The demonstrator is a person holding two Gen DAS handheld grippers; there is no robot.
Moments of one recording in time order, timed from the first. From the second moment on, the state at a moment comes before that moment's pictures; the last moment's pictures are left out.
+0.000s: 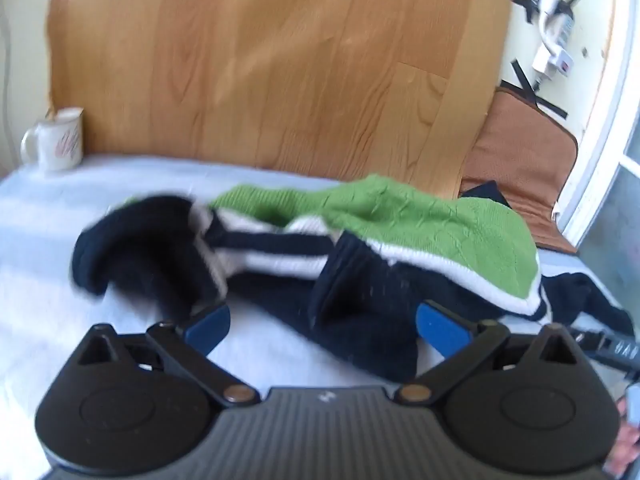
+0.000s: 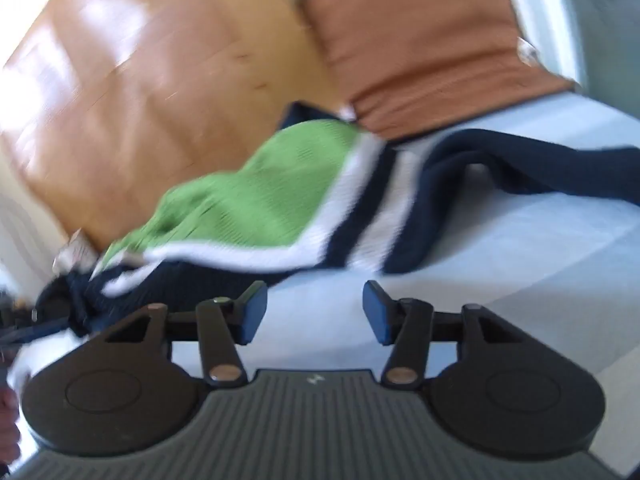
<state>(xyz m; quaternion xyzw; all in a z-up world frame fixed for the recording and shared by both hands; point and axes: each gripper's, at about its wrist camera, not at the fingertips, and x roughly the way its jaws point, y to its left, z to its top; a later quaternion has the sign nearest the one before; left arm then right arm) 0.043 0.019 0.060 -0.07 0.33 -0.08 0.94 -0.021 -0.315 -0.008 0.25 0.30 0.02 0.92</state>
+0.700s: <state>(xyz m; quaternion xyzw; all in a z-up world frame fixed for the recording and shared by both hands) -0.086 0.121 0.125 -0.10 0.15 -0.16 0.97 0.050 -0.352 0.129 0.21 0.17 0.06 0.96</state>
